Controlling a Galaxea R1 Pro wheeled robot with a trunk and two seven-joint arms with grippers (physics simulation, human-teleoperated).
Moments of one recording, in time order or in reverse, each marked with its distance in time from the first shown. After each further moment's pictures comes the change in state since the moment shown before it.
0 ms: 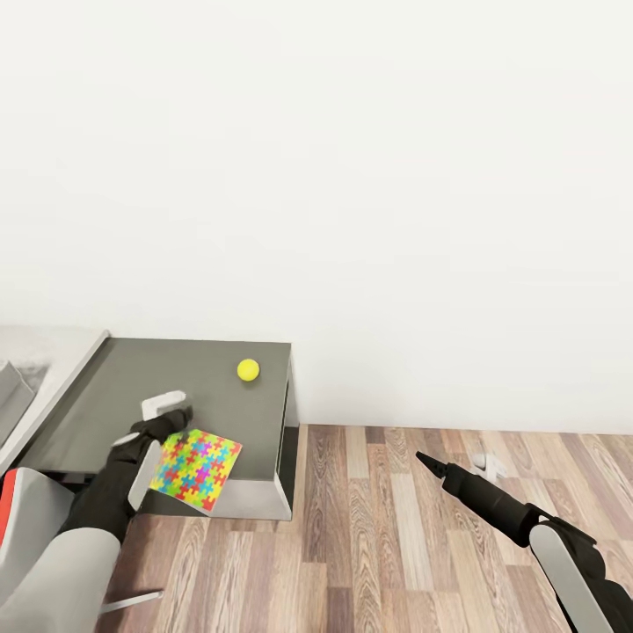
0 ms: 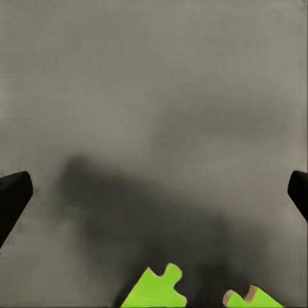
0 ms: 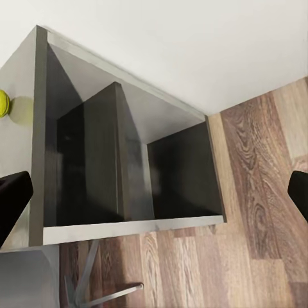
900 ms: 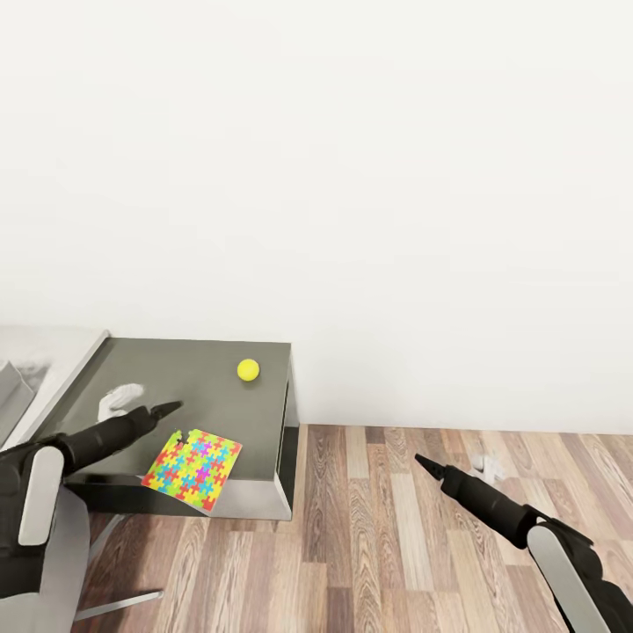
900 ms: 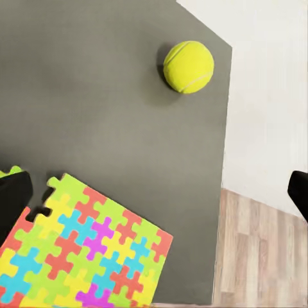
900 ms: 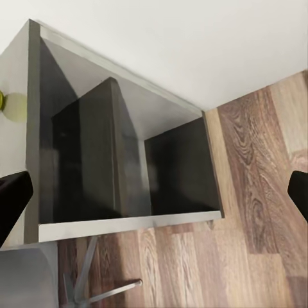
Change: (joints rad) left arm 0.191 0.065 0.259 -0.580 0.217 0.681 -0.550; right arm 0.000 0.002 0.009 0.012 -0.002 -0.002 -0.011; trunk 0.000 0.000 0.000
